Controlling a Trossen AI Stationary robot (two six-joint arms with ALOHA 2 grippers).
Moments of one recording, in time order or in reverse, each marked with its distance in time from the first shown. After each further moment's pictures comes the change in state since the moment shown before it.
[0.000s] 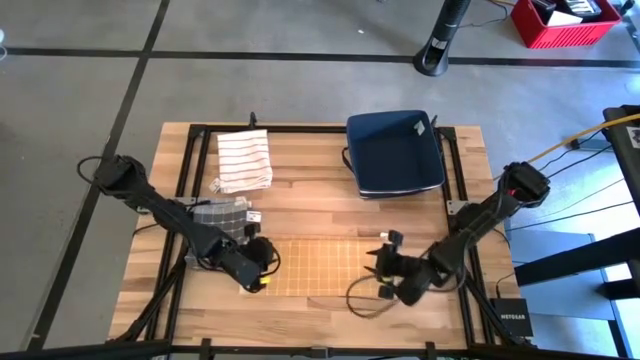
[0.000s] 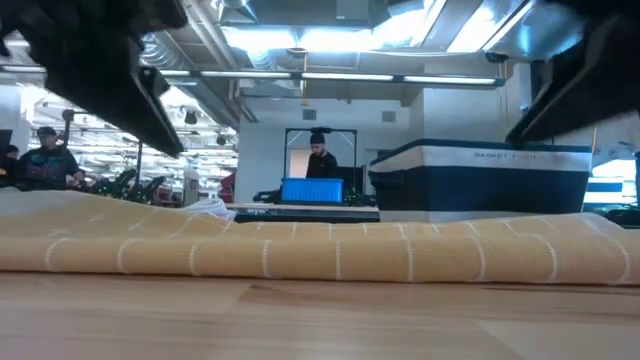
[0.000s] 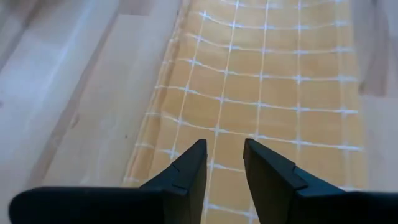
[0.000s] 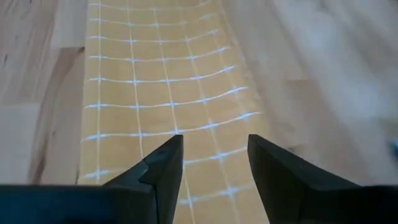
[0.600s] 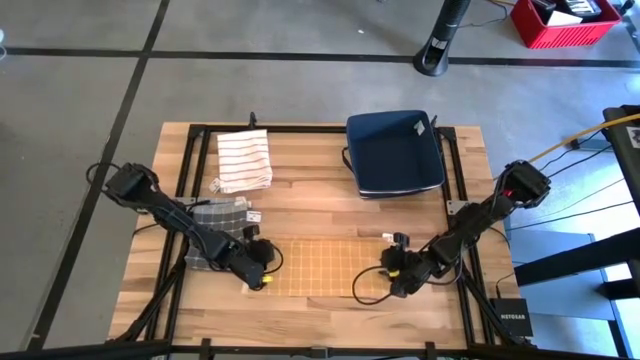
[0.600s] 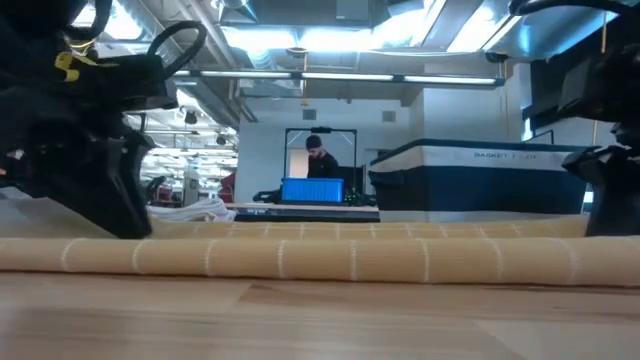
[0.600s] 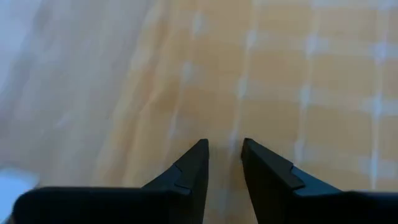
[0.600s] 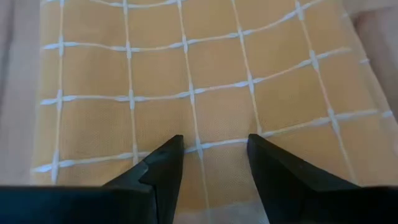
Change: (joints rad) left arm 0.018 0.124 -0.079 0.021 0.081 -0.063; right arm -0.028 -0.005 -0.193 0.063 -0.349 0.114
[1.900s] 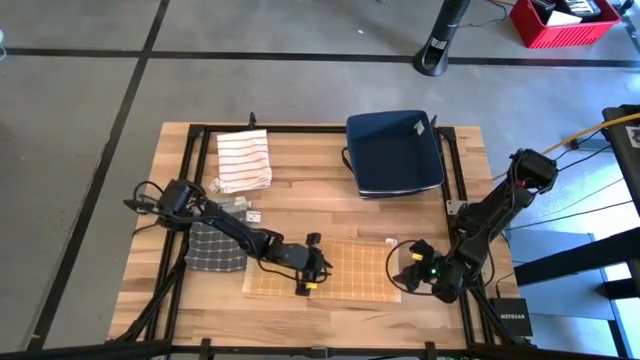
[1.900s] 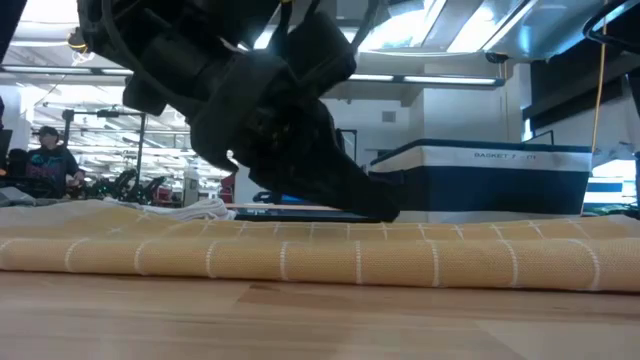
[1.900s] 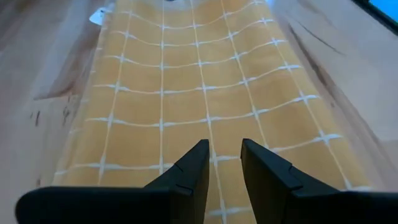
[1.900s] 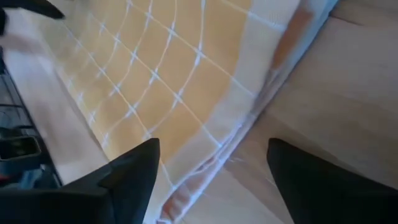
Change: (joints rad) left arm 0.236 0.415 0.276 0.754 0.314 0.574; right arm 0.256 -0.159 -0.158 0.034 0.141 1.156
